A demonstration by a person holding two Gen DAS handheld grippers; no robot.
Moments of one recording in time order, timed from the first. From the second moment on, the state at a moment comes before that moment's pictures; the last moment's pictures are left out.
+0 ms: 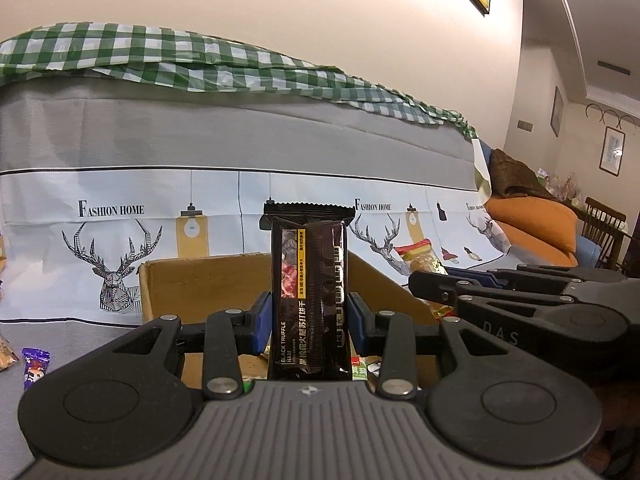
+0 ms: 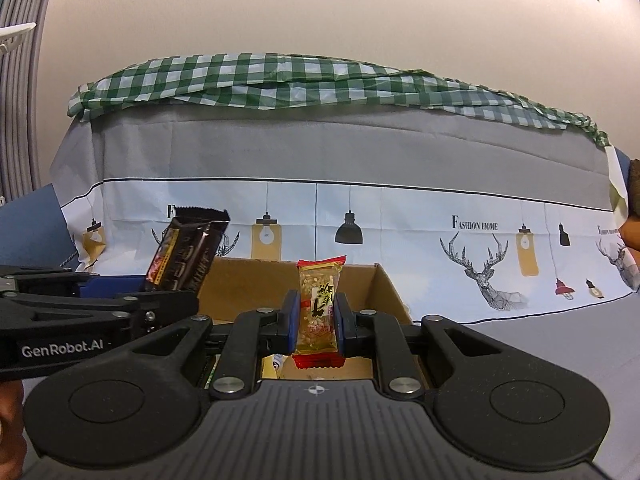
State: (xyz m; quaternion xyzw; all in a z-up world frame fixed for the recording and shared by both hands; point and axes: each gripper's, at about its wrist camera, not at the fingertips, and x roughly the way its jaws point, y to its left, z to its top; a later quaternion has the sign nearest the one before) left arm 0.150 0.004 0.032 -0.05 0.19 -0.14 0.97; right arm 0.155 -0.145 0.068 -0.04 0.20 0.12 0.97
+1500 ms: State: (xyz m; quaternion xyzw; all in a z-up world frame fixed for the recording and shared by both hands) left arm 0.149 0.015 0.036 -0.08 0.19 -0.13 0.97; right arm 0.166 -0.139 0.059 -0.05 0.23 0.13 0.96
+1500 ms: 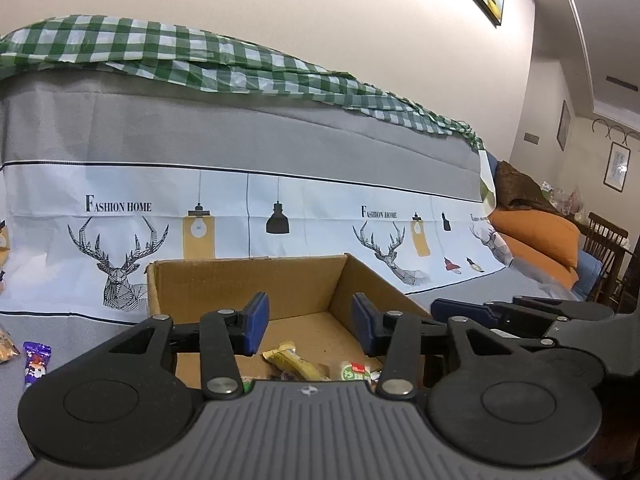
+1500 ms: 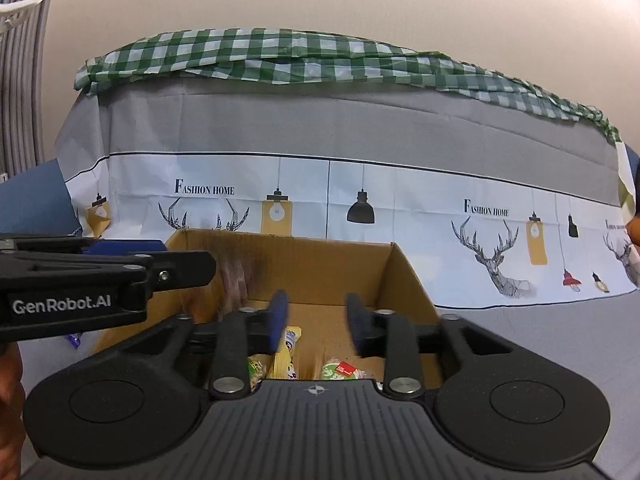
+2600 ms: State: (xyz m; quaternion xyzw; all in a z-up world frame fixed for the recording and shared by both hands) left arm 0.133 0.217 0.022 -0.06 0.24 0.10 0.96; right arm 0.101 0.023 0.052 -0.03 0.20 0.31 0.93
